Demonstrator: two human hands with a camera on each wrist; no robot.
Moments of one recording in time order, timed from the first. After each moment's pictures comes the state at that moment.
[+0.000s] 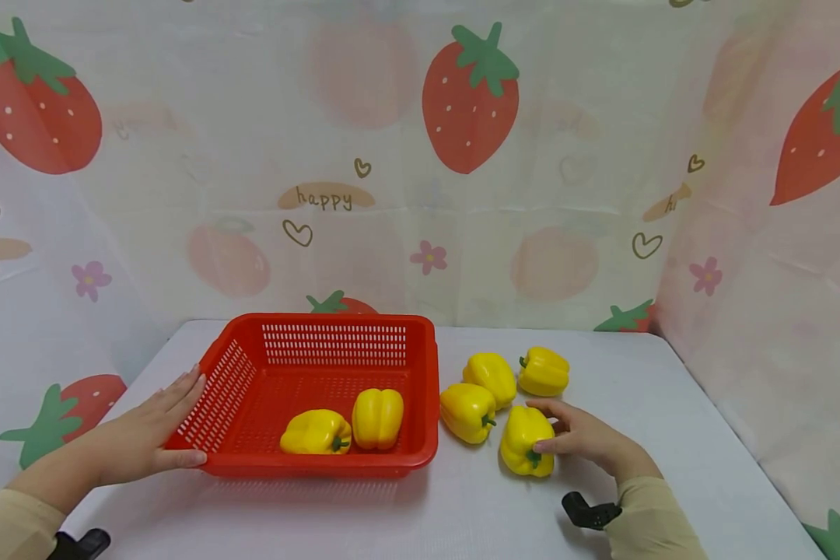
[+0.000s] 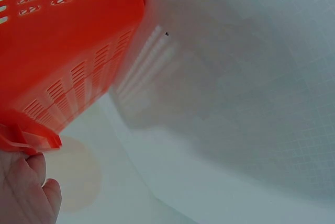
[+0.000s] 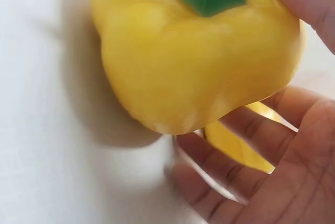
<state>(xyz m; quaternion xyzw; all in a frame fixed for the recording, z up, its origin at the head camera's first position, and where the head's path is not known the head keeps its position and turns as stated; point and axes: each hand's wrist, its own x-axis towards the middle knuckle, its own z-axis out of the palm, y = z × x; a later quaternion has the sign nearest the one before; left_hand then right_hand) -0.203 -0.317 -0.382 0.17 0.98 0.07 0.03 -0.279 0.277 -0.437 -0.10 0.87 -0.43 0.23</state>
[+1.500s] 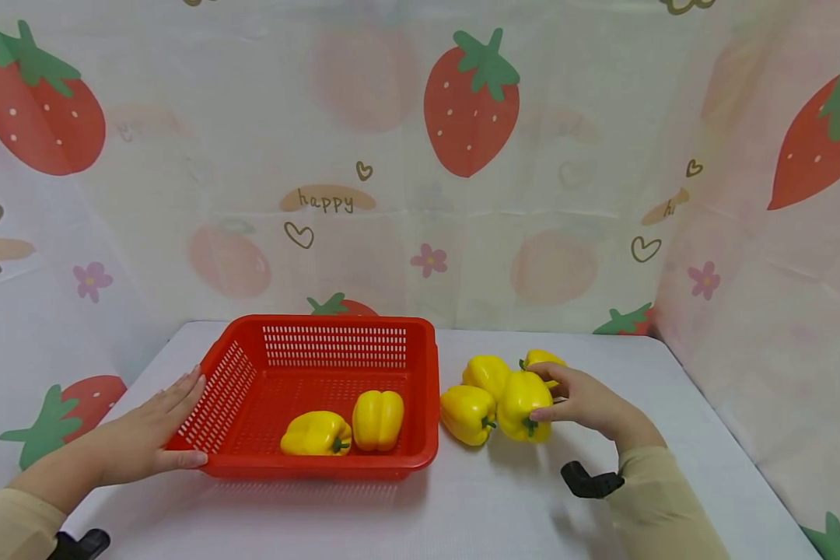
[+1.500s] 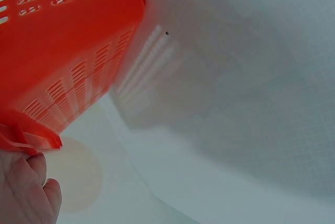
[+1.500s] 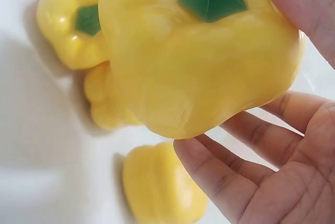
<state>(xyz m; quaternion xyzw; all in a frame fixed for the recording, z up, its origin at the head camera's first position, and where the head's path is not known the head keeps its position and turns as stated) -0.203 -0.315 -0.381 0.17 0.98 0.07 0.03 -0.289 0.271 -0.385 -0.21 0.87 -0.42 0.15</state>
